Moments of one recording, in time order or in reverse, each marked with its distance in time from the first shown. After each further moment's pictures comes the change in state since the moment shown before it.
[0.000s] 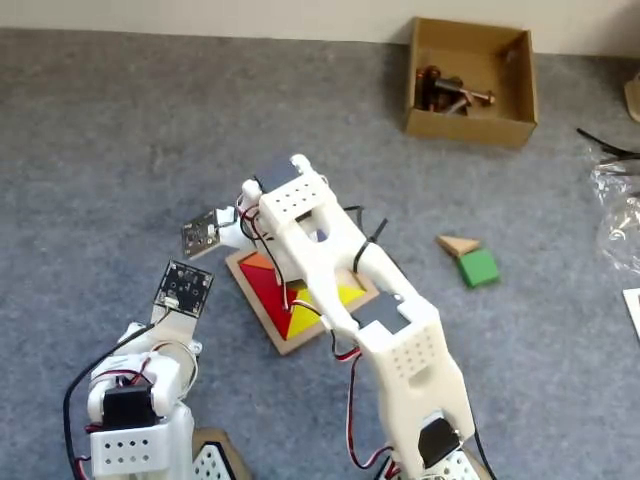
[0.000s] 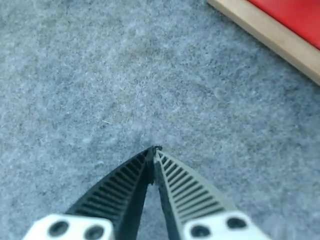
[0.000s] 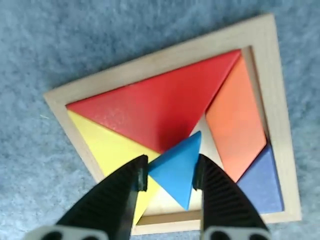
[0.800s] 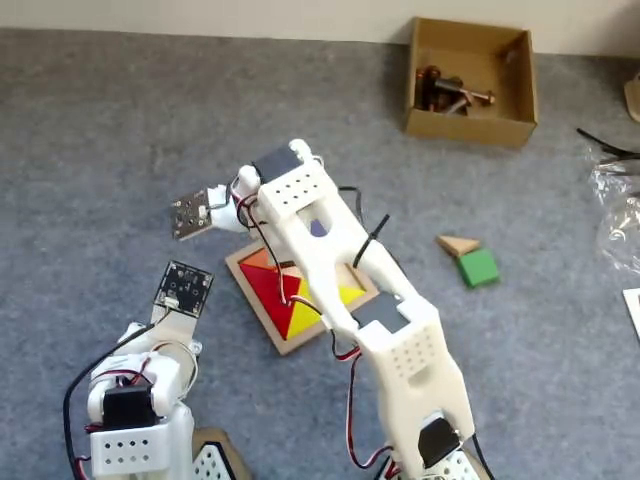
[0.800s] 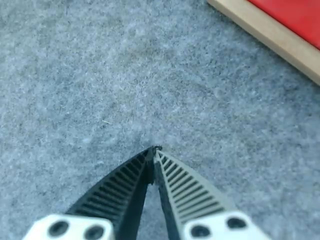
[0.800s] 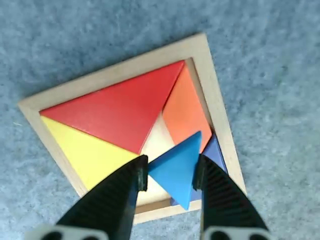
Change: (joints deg) left arm 0.0 0.0 0.0 0.0 0.0; right arm 0.0 0.1 -8.9 0.4 0.0
